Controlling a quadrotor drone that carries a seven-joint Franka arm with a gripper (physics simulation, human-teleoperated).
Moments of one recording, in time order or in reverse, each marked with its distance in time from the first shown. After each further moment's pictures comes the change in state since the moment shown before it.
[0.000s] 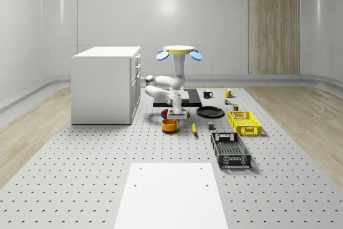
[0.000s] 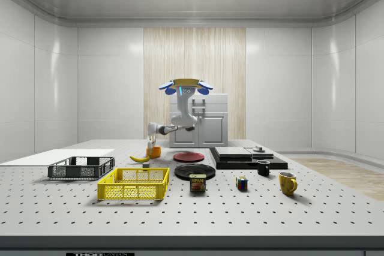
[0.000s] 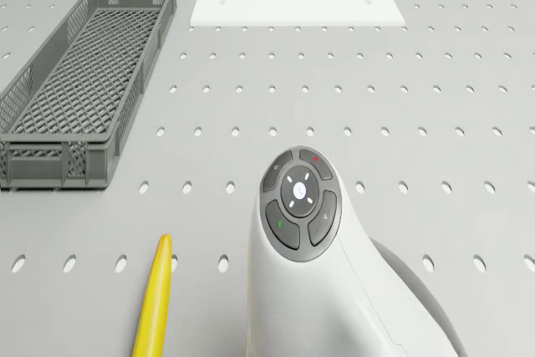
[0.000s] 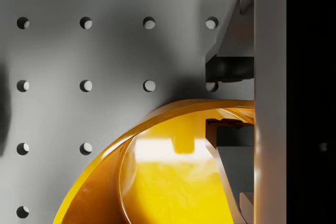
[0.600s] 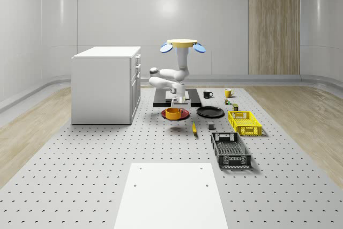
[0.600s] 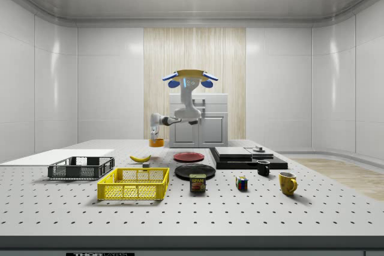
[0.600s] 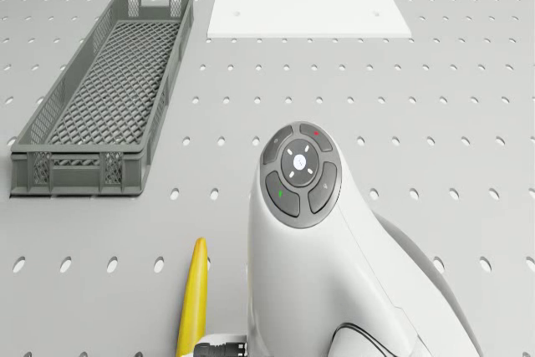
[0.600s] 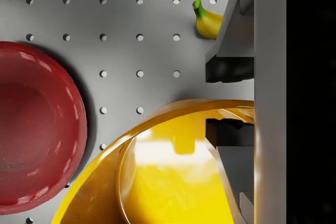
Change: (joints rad) arm 0.009 -0.004 0.065 -0.018 0.062 -0.021 0.001
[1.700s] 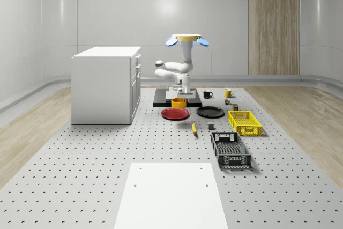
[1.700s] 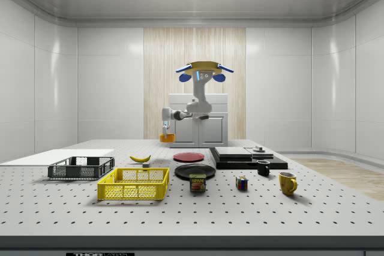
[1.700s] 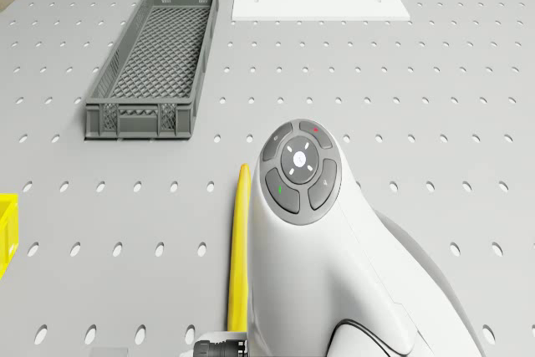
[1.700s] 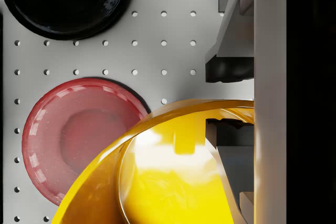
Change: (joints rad) arm -0.002 -0.011 0.007 -0.001 0.010 0.008 0.002
